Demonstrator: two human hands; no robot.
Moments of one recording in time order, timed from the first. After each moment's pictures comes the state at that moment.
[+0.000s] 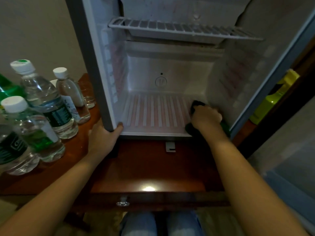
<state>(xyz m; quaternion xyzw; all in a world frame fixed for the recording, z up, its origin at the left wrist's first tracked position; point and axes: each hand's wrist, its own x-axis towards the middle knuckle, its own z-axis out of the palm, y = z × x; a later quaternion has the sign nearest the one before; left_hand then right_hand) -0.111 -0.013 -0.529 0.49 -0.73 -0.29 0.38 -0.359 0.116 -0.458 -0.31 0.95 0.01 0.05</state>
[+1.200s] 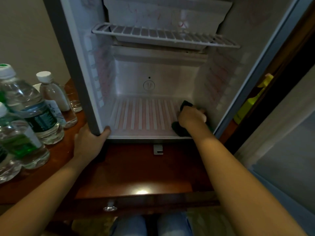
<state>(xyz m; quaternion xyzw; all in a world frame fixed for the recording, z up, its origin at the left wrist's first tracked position) -0.111 -0.009 -0.524 0.49 -0.73 -0.30 0.37 -0.369 0.104 -0.445 -0.28 0.95 0.02 0.12</state>
